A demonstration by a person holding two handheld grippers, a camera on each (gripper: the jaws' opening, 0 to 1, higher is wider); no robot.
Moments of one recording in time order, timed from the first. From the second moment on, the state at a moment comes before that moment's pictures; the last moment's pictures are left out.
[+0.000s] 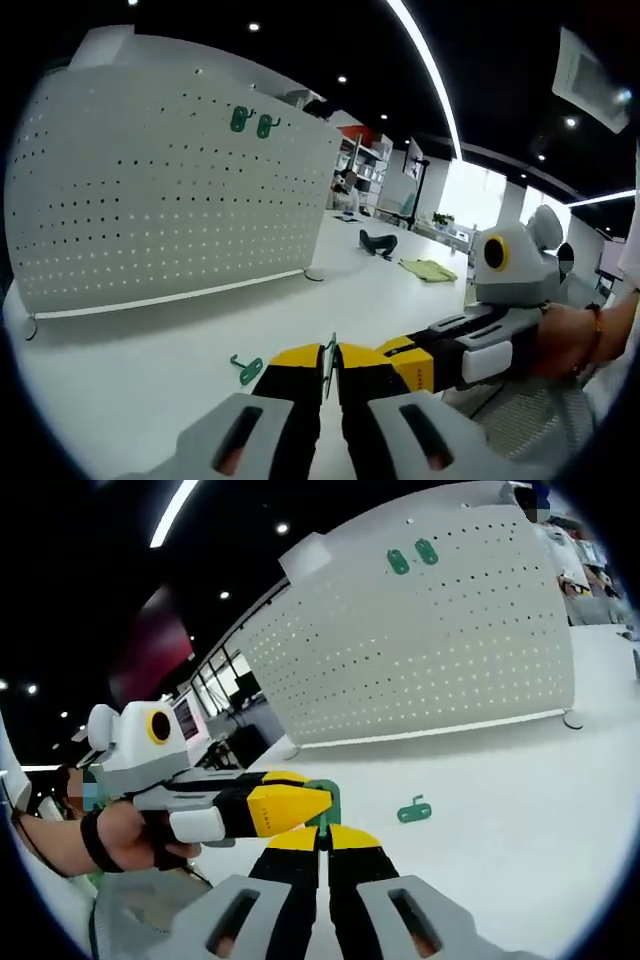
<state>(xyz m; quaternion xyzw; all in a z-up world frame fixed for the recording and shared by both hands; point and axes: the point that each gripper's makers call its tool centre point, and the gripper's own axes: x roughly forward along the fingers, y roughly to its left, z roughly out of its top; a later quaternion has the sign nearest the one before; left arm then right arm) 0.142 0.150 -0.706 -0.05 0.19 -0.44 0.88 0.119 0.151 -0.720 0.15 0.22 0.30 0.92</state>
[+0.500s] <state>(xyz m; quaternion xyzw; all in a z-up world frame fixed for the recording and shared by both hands) 0.127 0.165 -0.694 -0.06 0.16 -0.46 0.87 0.115 0.154 -0.715 0.12 0.23 0.28 0.93</state>
